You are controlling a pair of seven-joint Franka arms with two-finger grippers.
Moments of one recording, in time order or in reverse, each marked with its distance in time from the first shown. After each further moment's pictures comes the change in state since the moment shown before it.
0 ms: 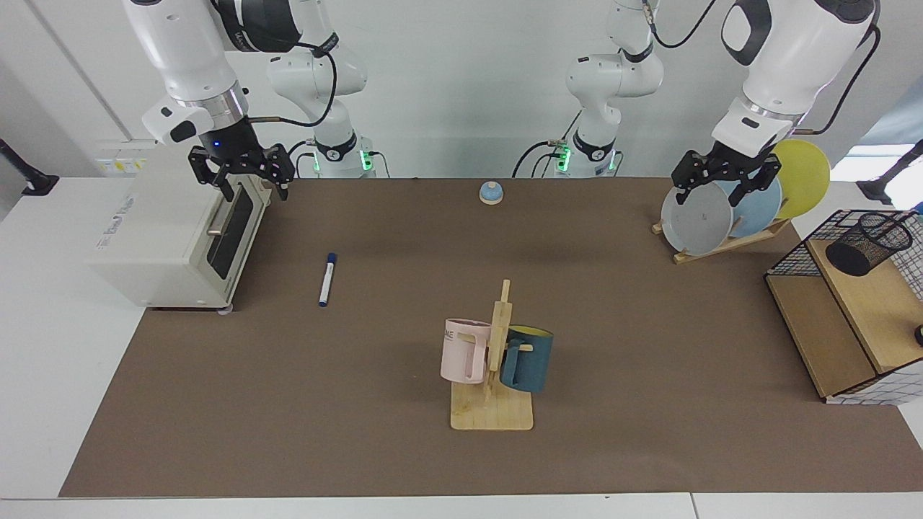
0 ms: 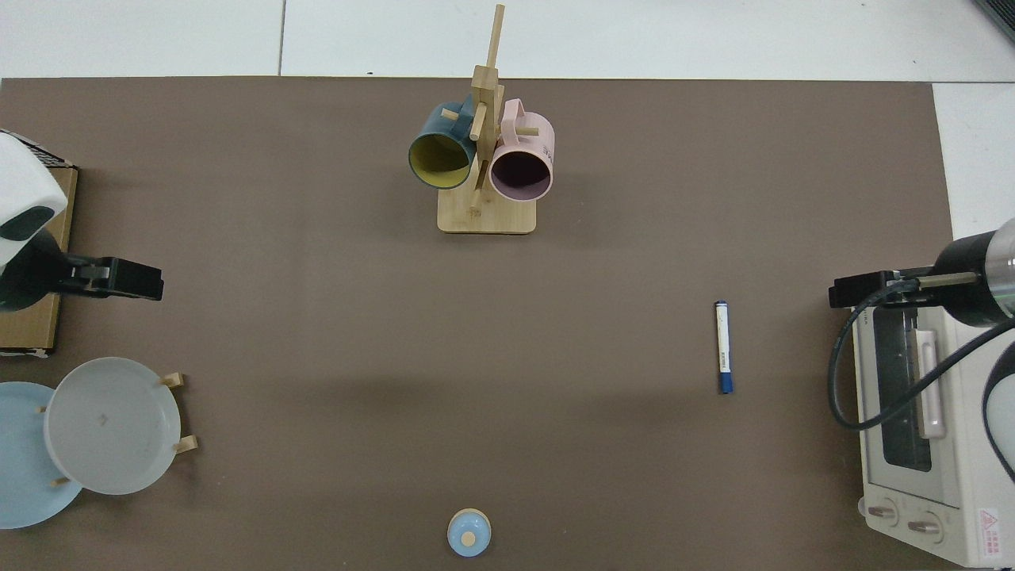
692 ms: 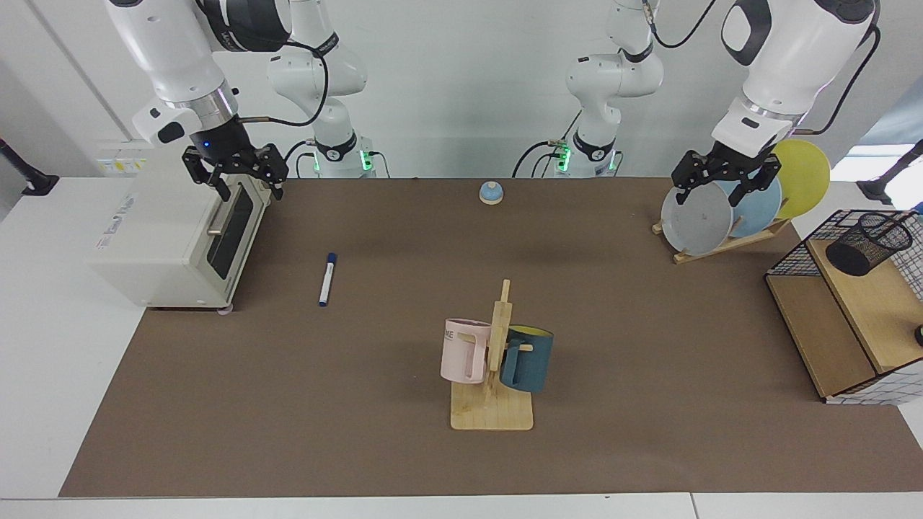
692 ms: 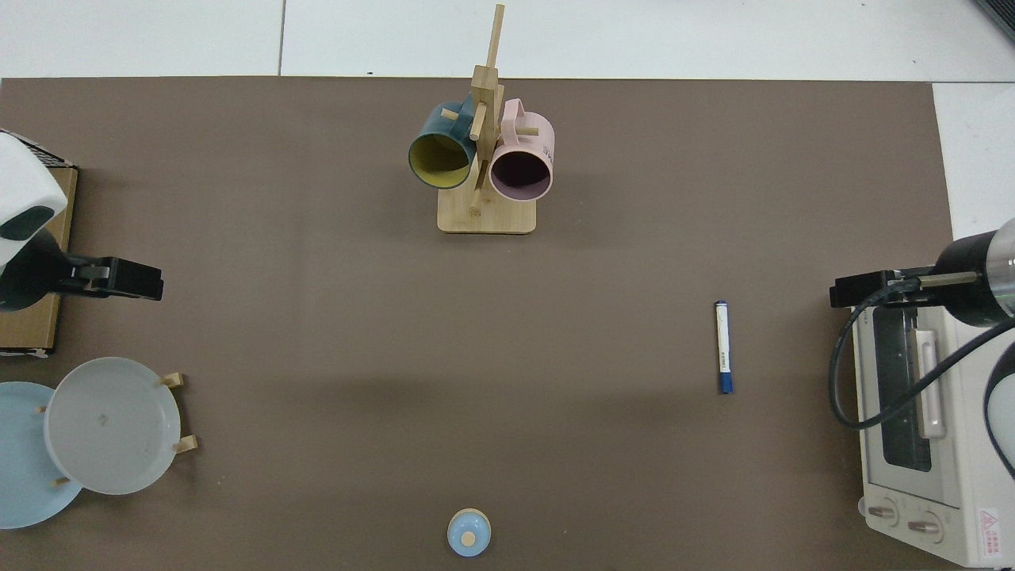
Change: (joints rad) left arm 0.000 0.000 0.000 -0.001 0.000 0.000 0.000; right arm -0.015 0.000 0.005 -0.012 -0.001 0.011 0.011
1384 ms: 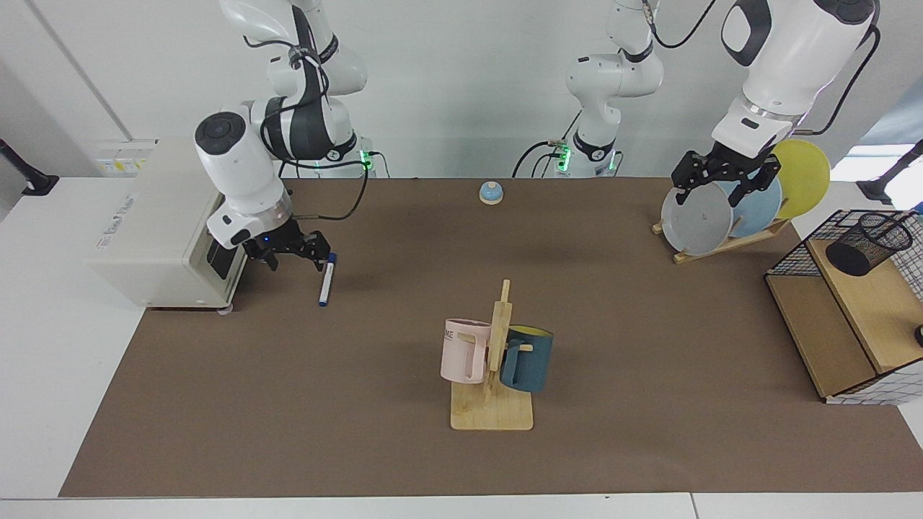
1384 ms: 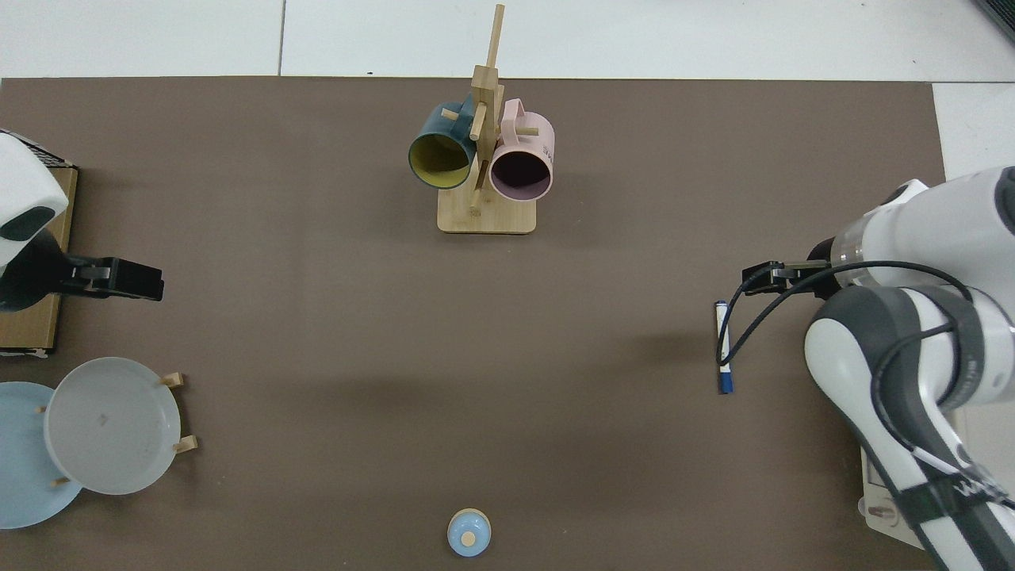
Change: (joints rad) left arm 0.000 0.000 0.000 -0.002 0.000 0.000 0.001; right arm 0.034 0.204 0.006 -0.203 0.000 0.361 0.067
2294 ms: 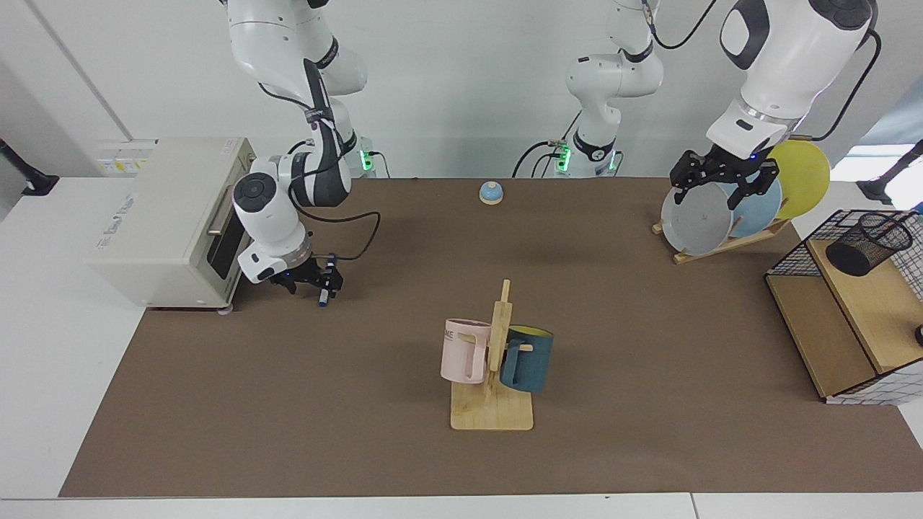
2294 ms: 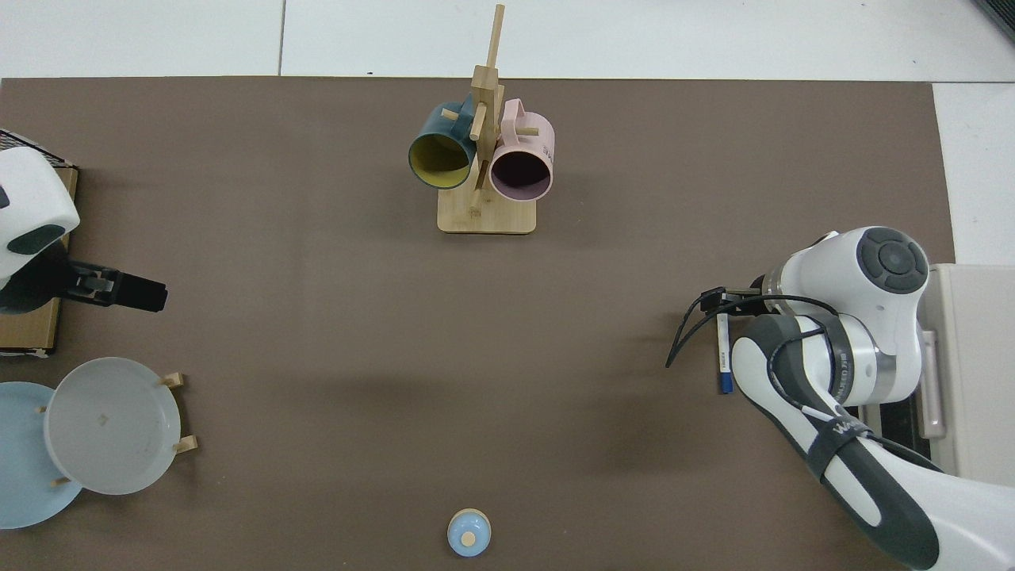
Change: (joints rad) left arm -0.001 0.000 -0.009 -0.020 0.000 0.017 0.215; right arm 0.029 0.119 0.000 -0.173 0.000 0.246 0.131
